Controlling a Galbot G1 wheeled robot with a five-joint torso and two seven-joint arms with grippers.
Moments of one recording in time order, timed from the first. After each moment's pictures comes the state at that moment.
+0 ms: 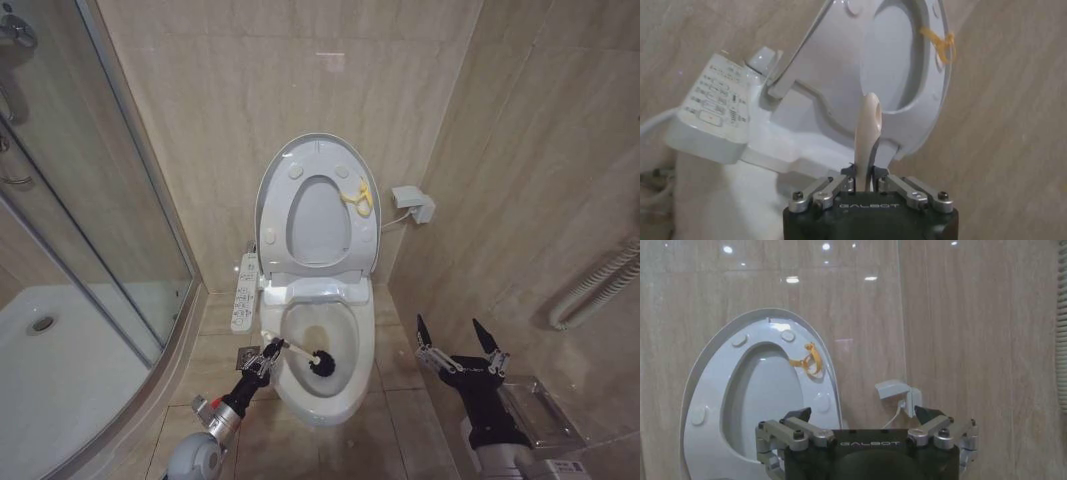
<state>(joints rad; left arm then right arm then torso) 1.14 -1.15 -0.10 -1.44 -0.93 -0.34 0.48 -1.89 1.48 0.58 2.50 0.18 0.07 0.12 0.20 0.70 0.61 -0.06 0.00</state>
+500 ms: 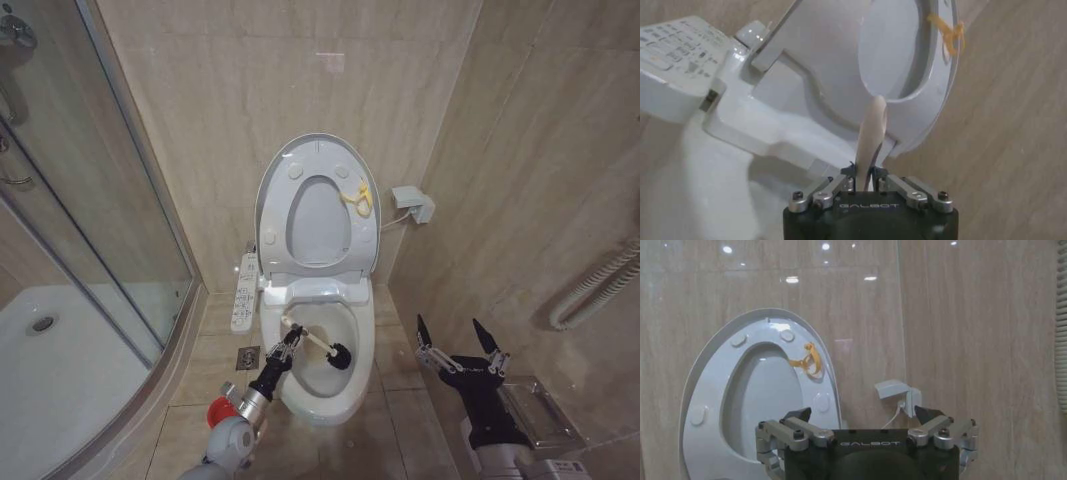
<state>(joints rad) 1.05 -1.27 -0.05 -1.29 -0.90 -0.35 0.50 -1.89 1.48 0.58 2.50 0.18 0.07 0.12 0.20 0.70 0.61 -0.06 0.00</state>
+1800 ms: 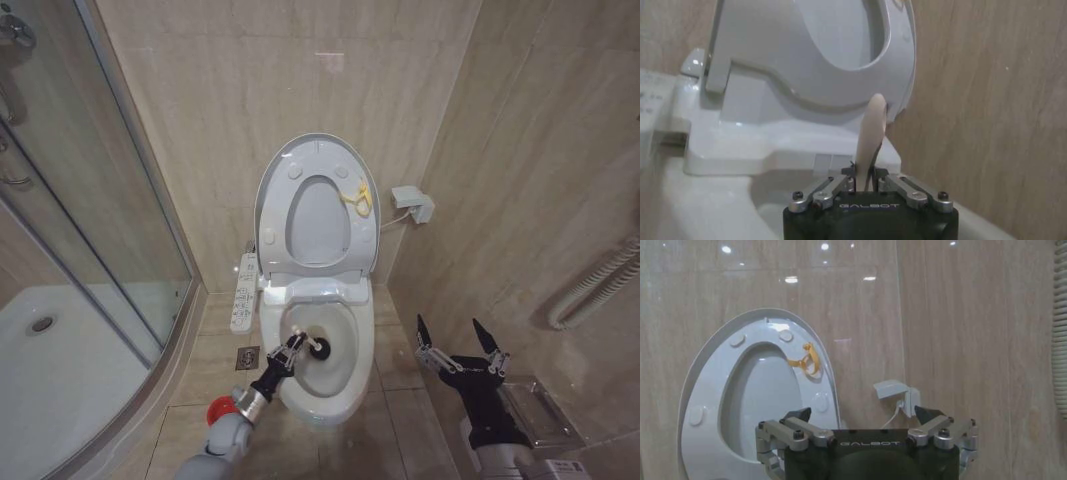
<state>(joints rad) 0.97 -1.34 -0.08 -1.11 -0.47 -0.54 0.46 -1.89 1.48 0.58 2.50 0.18 0.07 0.12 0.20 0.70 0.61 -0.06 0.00</state>
